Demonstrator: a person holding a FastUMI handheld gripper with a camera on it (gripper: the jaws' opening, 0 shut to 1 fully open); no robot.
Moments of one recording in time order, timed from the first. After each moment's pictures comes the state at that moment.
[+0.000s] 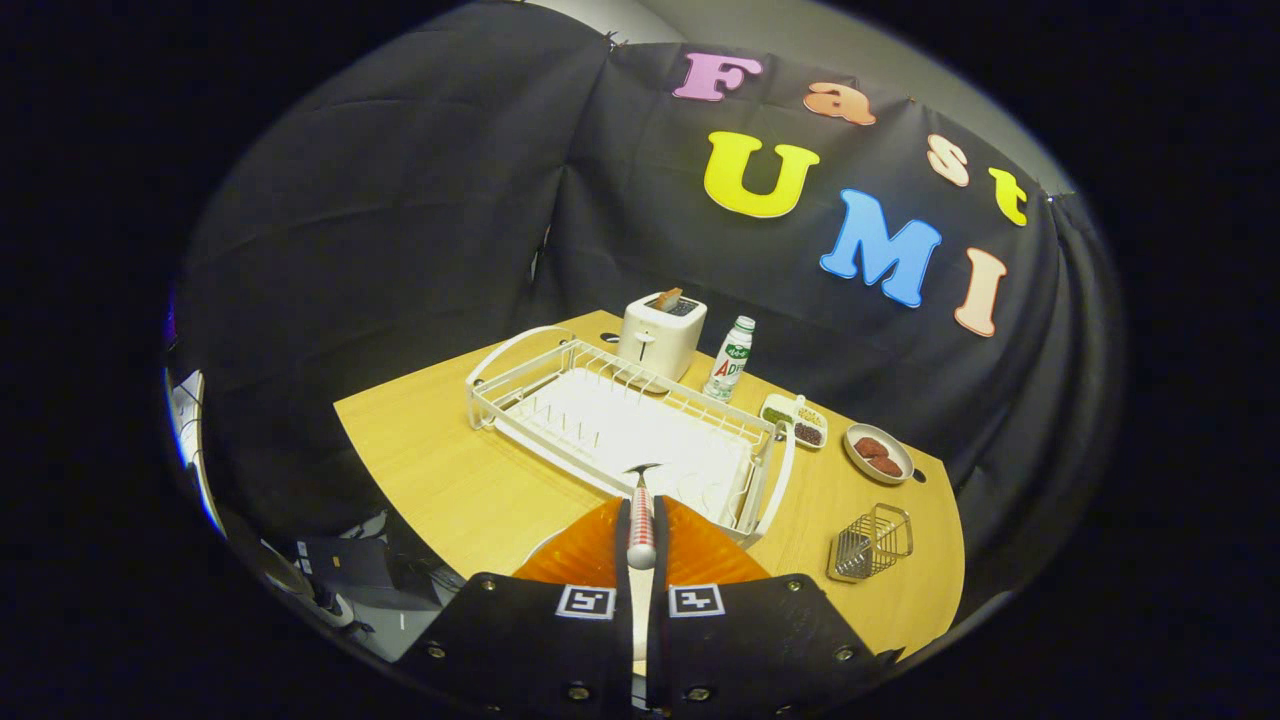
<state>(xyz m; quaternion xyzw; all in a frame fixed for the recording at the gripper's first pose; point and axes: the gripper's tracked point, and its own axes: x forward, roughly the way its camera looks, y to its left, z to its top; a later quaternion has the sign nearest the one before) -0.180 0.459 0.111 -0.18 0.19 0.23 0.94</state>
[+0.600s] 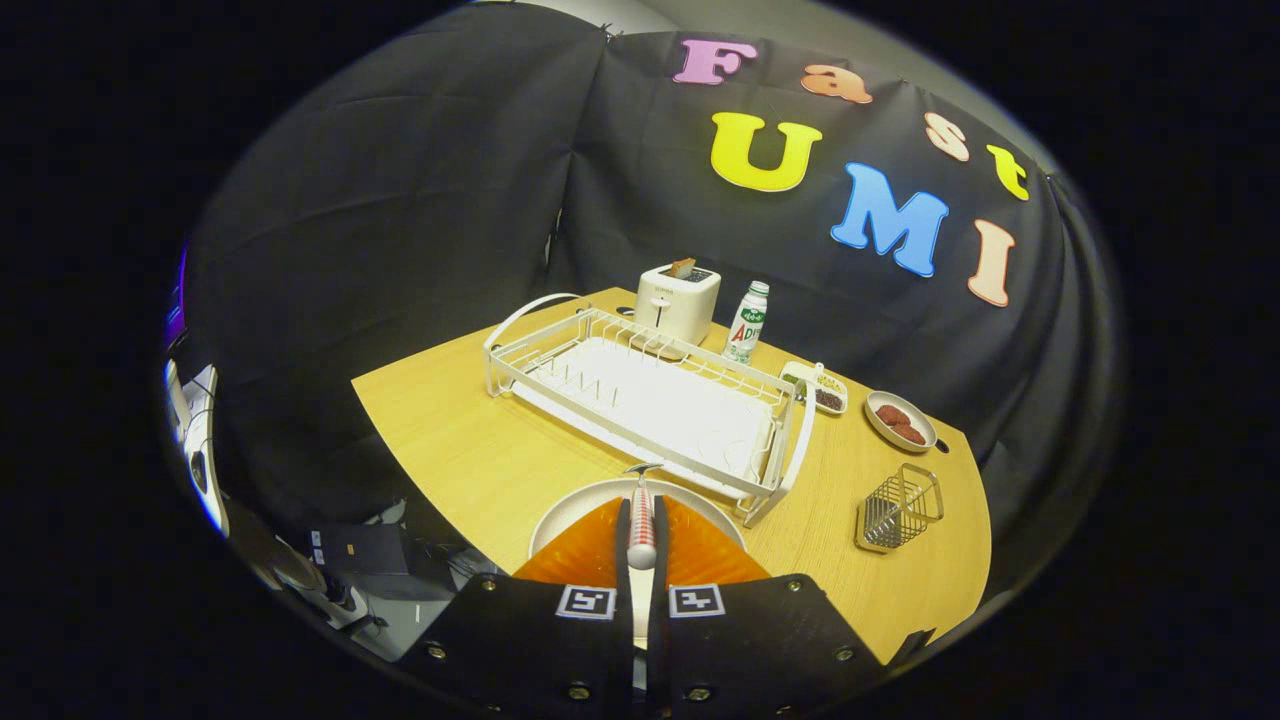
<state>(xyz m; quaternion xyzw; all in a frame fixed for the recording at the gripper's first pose) -0.193 0.442 0.070 -0.17 0.22 0.24 0.93</state>
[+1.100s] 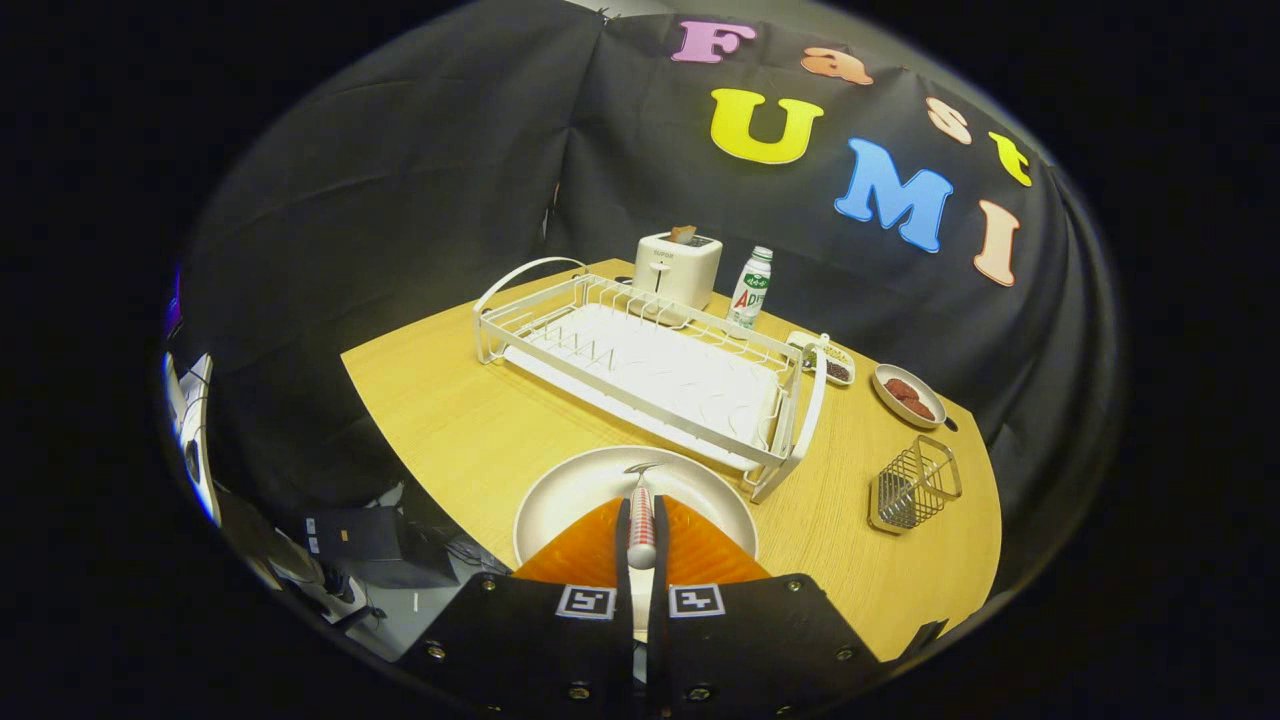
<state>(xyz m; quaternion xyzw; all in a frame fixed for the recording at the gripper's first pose) -0.186 0.433 0.036 -0.17 0.25 0.24 0.92</state>
